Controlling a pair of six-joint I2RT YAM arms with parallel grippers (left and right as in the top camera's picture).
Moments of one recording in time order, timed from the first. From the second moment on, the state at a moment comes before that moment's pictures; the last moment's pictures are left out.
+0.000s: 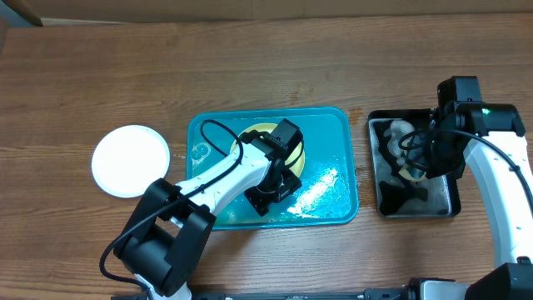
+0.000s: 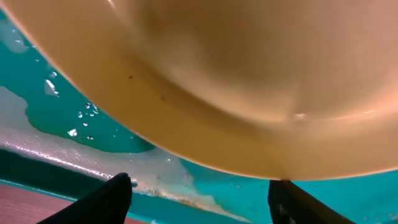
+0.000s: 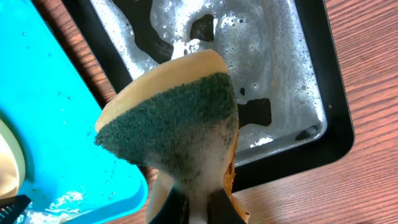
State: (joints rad) left arm -0.64 1.85 1.17 -0.89 0.20 -1.32; right arm -0.05 1.49 1.27 -1.25 -0.02 0.36
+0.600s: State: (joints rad) left arm -0.64 1.81 1.17 -0.88 0.21 -1.33; right arm -0.05 1.49 1.27 -1.25 -0.02 0.36
